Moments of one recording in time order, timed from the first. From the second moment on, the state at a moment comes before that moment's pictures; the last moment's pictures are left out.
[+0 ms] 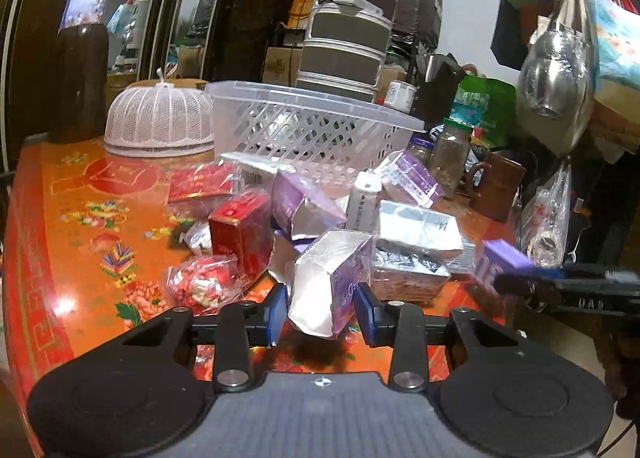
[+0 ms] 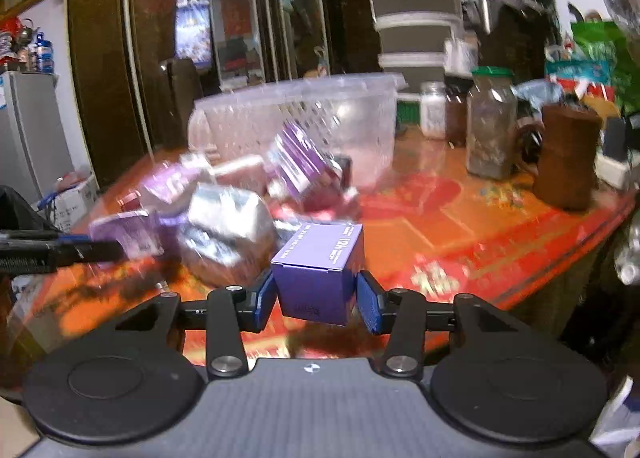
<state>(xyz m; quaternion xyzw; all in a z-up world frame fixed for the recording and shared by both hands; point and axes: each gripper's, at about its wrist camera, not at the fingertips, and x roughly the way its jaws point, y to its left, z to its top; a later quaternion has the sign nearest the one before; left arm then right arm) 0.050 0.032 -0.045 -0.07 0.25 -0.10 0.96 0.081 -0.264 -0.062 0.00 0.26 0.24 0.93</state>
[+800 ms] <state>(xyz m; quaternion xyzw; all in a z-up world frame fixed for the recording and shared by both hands) 0.202 0.044 0.076 -0.07 0.19 -0.09 0.97 0.241 -0.198 0.073 0.02 0.18 0.30 0.93</state>
